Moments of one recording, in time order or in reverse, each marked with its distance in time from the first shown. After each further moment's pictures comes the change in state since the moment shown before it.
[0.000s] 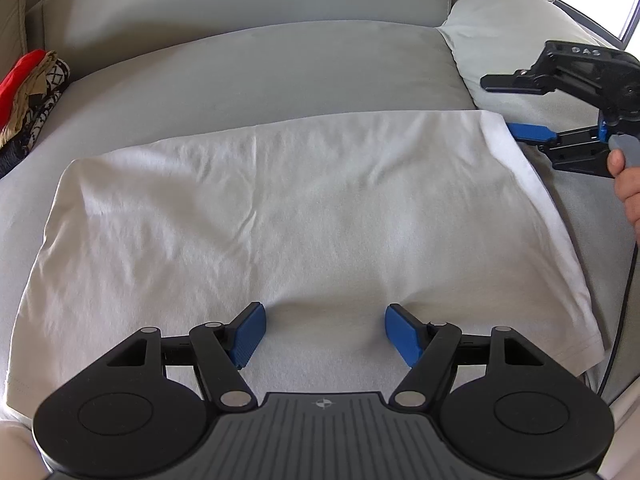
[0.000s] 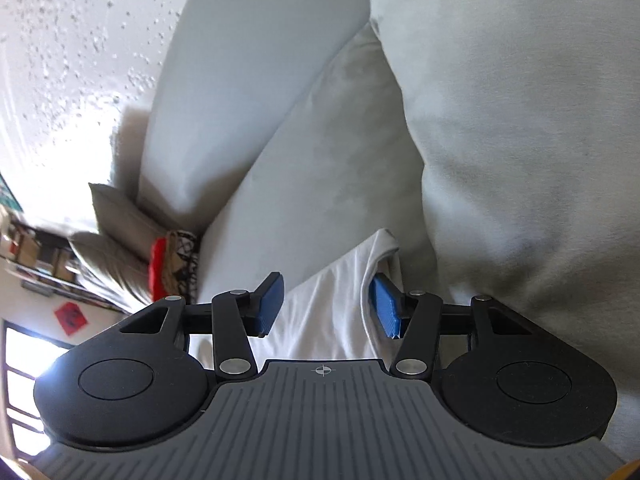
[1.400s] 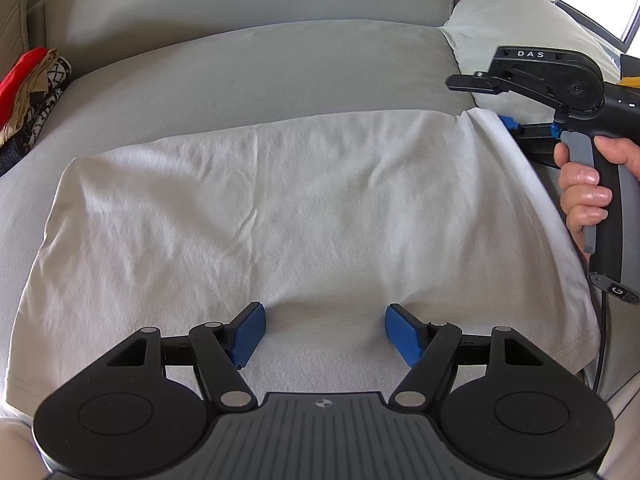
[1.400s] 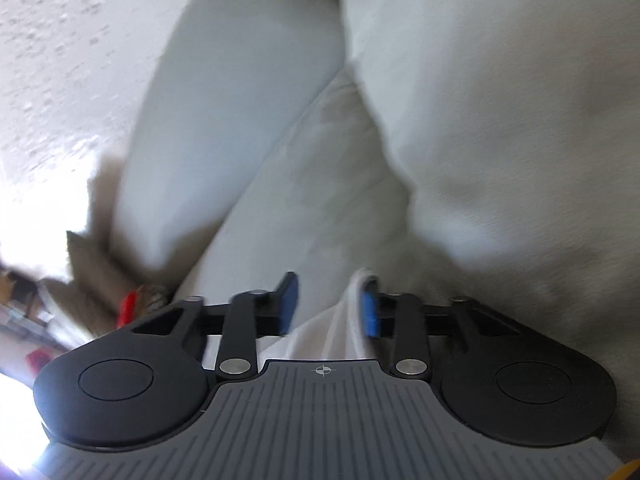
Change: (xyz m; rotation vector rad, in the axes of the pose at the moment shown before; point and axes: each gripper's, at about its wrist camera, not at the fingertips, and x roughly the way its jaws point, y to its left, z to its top) left arm 0.002 0.001 -0.001 -0.009 0.002 0.001; right arm 0.020 -0.009 -0.001 0.036 -0.227 -0.095
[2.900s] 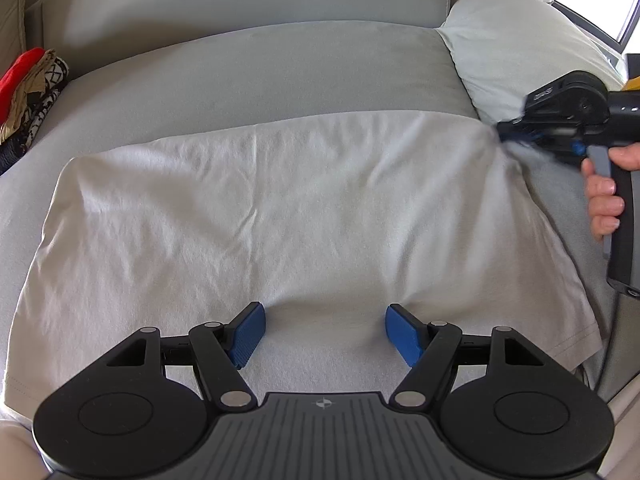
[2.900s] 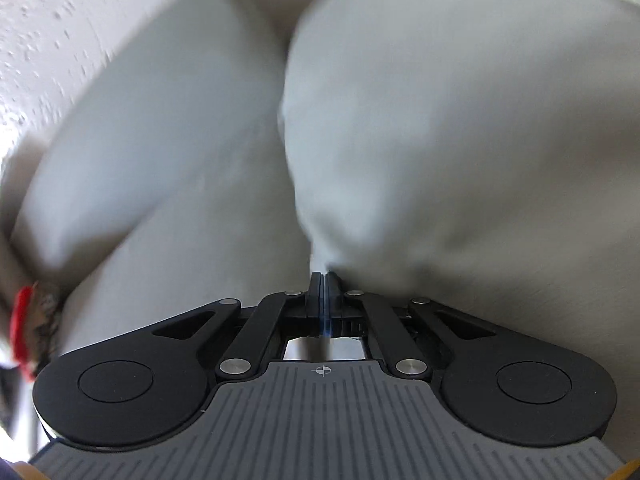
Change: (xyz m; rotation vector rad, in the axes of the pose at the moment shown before) left arm -0.002 0.000 -0.001 0.005 -0.010 -0.009; right arm -0.026 0.050 0.008 -0.210 -0.167 -0.351
